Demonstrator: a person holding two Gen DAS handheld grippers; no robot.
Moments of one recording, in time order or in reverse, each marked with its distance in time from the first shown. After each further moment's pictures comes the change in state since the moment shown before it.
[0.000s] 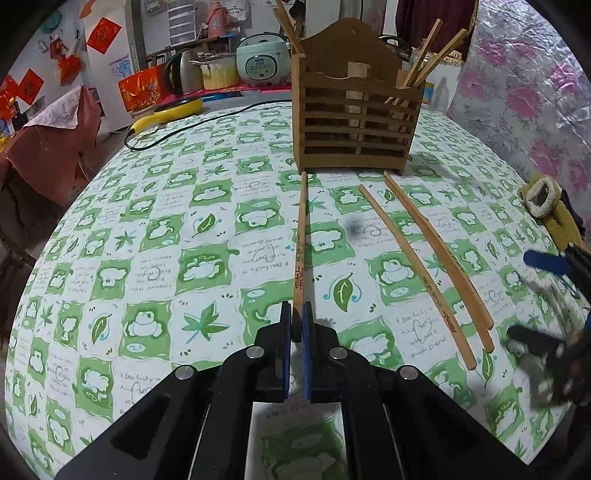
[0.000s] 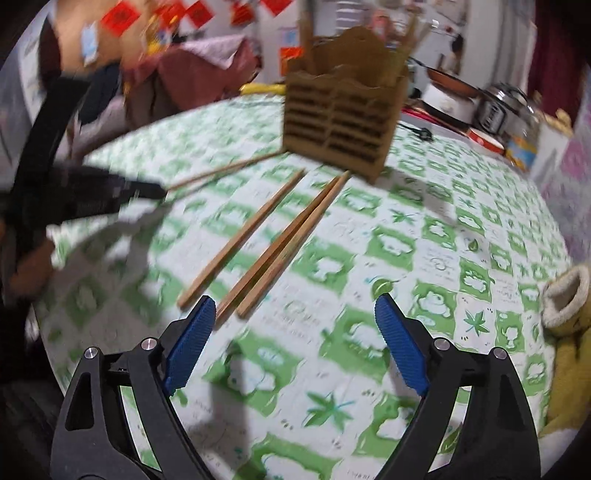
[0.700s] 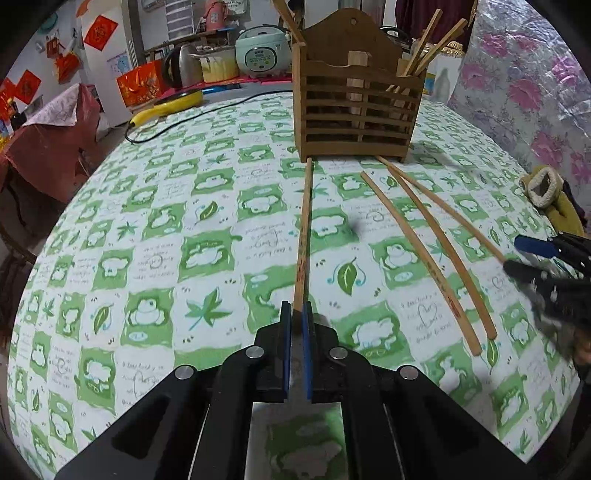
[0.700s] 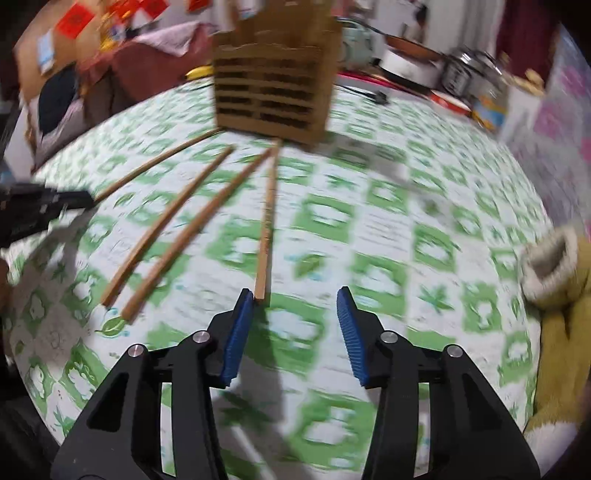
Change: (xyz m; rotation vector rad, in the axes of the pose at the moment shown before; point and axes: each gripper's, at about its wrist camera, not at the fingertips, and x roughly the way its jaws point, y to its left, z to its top) left arm 0.002 0.002 -0.006 0.011 0.041 0.008; right arm 0.014 -0.059 -0.007 0.180 0.075 -0.077
